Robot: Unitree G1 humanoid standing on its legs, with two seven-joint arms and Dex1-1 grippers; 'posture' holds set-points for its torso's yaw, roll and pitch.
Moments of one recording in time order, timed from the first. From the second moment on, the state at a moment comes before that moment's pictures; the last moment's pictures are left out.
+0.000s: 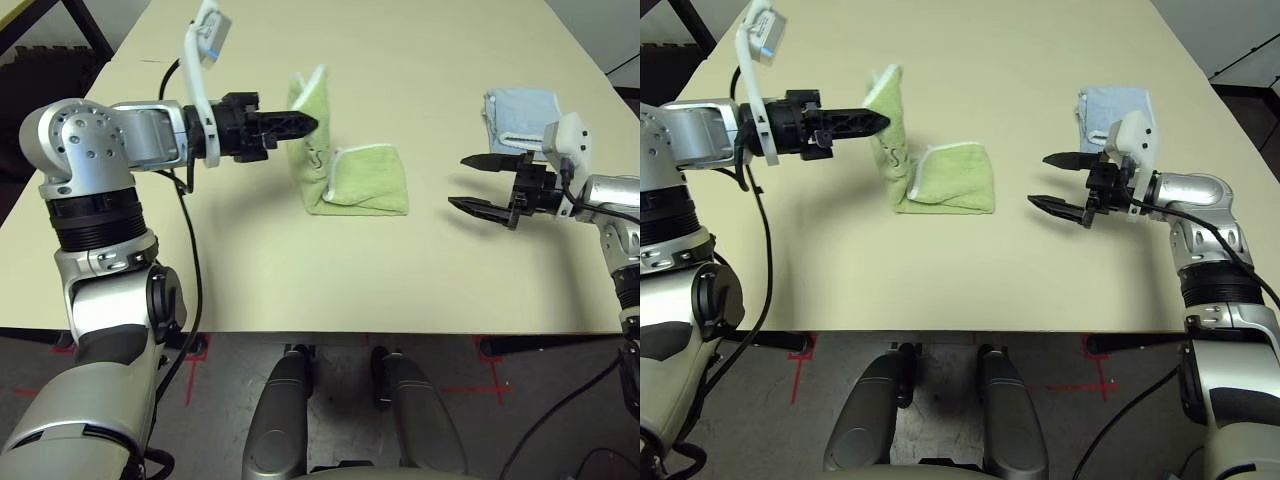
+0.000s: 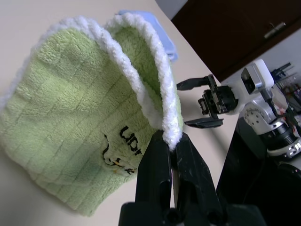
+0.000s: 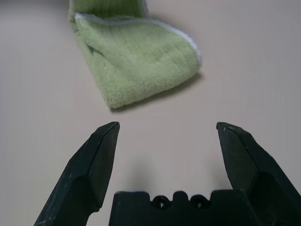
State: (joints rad) left arm -1.13 0.49 0.22 0.13 -0.79 1.51 -0.59; right arm -0.70 -0.74 -0.07 0.62 0.27 -0.07 1.30
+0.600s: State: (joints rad) left arm -1.20 0.35 0.02 0.31 -0.68 1.30 -0.65; right arm -0.66 -0.73 -0.09 0.55 0.29 -0.06 1.28
